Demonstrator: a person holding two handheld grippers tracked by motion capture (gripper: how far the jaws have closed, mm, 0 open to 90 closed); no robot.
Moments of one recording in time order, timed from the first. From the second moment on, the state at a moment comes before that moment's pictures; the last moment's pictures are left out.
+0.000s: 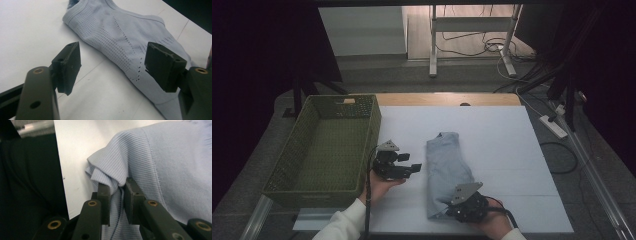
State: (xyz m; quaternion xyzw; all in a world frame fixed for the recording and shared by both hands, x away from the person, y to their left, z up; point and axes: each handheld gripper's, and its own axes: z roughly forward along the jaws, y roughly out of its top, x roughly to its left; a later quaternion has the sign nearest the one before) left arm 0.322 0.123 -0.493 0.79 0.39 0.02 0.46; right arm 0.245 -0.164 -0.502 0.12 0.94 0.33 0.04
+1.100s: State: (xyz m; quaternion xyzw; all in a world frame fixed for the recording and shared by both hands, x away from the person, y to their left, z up) left arm 0.322 0.122 -0.493 0.79 0.39 0.02 0.47; right arm 0.226 -0.159 -0.509 0.05 0.96 0.25 0.10
